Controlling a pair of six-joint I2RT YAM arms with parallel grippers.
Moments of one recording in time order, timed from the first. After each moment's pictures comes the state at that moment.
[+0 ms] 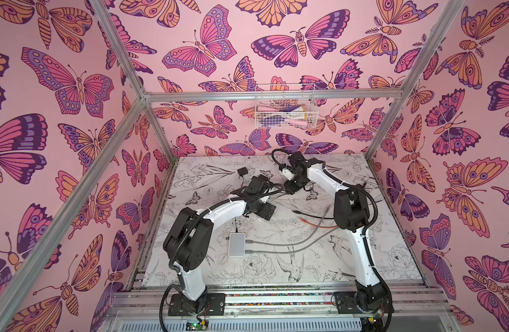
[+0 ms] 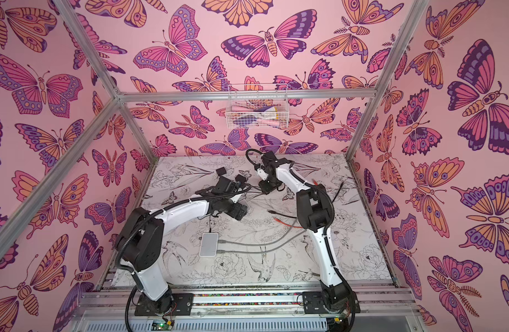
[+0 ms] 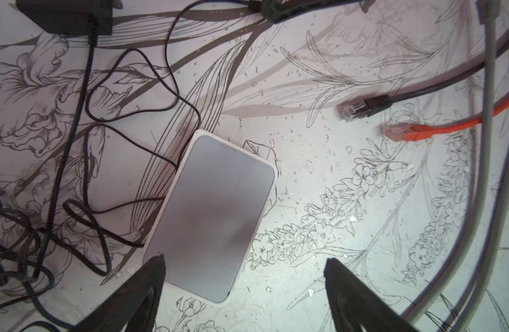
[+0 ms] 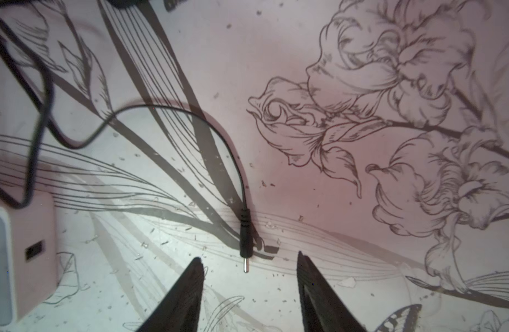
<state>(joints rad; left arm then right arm) -0.58 1.83 1.27 -0.47 0.10 0.01 0.40 2.41 2.11 -0.96 -0.08 -0.26</state>
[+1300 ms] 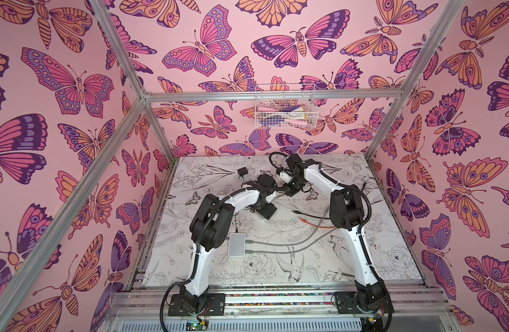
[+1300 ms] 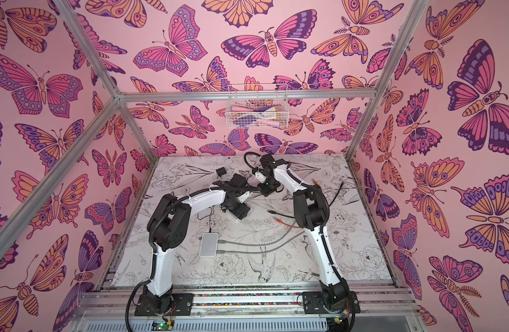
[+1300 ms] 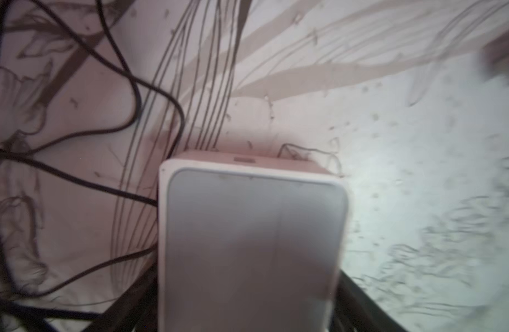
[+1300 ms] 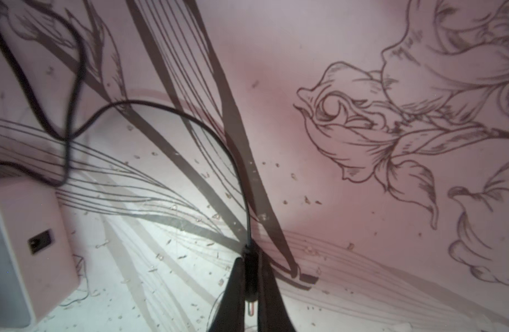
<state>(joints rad) -0.59 2.13 1.57 -0.72 0.02 0.12 0.41 2.48 2.17 -1.02 -0.16 -0.27</state>
